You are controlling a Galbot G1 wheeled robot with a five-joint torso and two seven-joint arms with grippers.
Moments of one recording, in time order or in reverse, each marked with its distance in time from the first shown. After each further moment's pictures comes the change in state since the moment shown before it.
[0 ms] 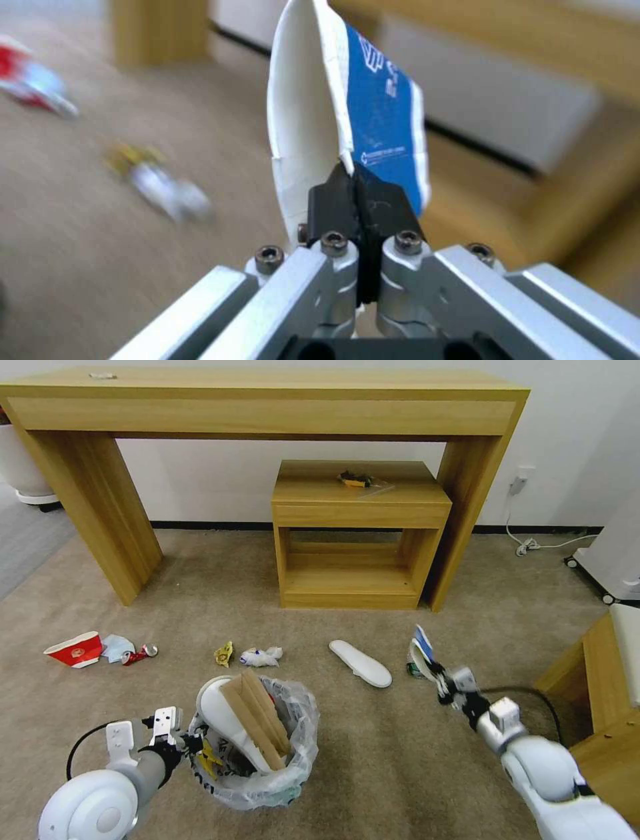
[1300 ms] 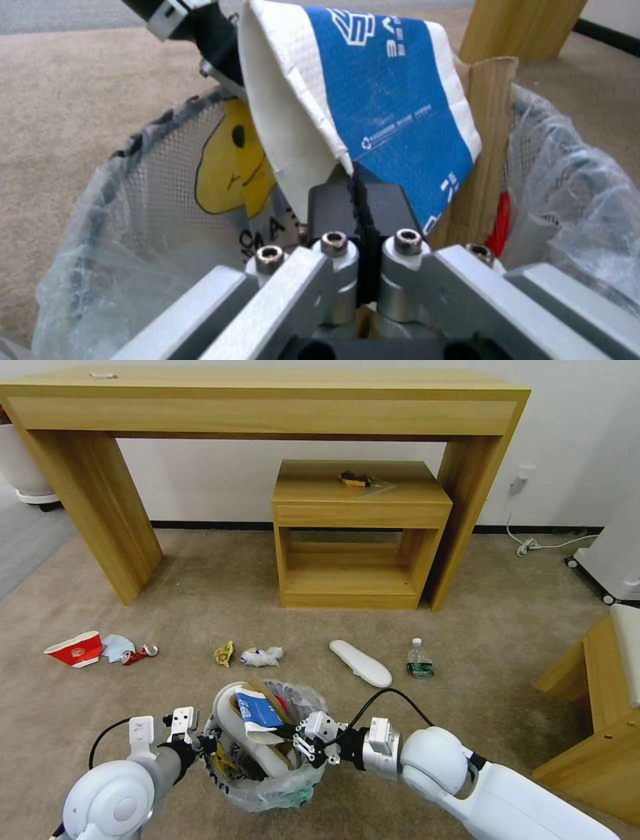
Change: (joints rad) left arm -0.053 0.062 0.099 0.017 -0.057 0.000 -0.050; right arm 0.361 -0.108 -0.765 0.109 0.139 -0.128 -0.113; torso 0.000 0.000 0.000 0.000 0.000
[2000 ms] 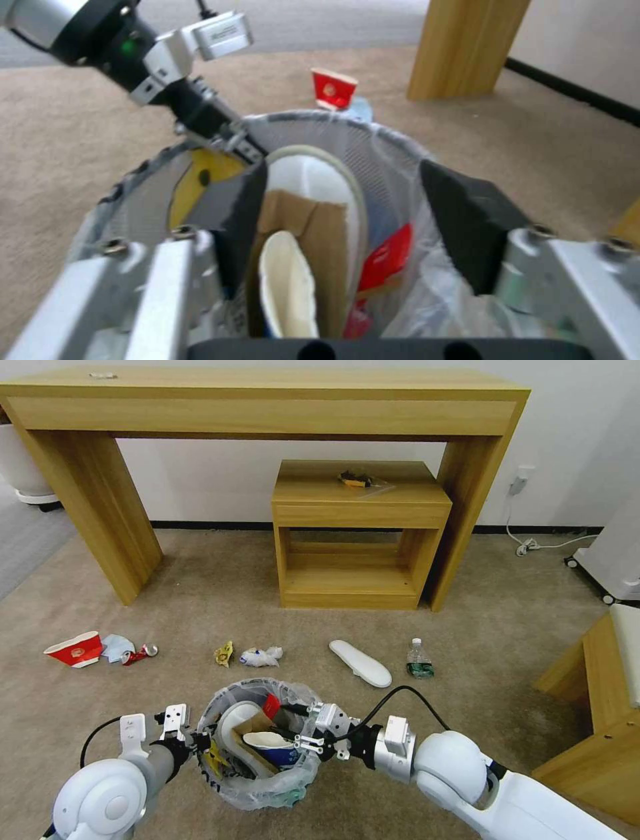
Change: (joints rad) left arm 0.008 -0.001 -0.042 0.002 -0.010 0.000 0.002; right arm -0.081 -0.037 0.122 0.119 0.022 0.002 0.066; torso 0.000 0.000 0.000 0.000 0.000
